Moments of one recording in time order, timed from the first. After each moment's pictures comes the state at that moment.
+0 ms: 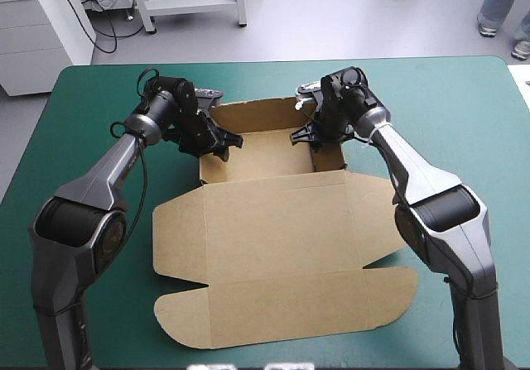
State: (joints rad) left arm -0.33 2.06 -1.87 -0.15 1.20 -0.08; right arm 0.40 2.19 -2.11 -0.03 1.24 0.10
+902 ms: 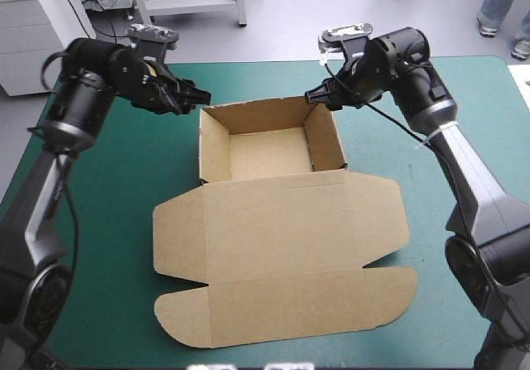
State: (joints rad) left arm -0.33 1.71 -1.96 0.00 1.25 -0.10; right arm 0.38 1.86 -2.12 -0.02 1.25 0.09
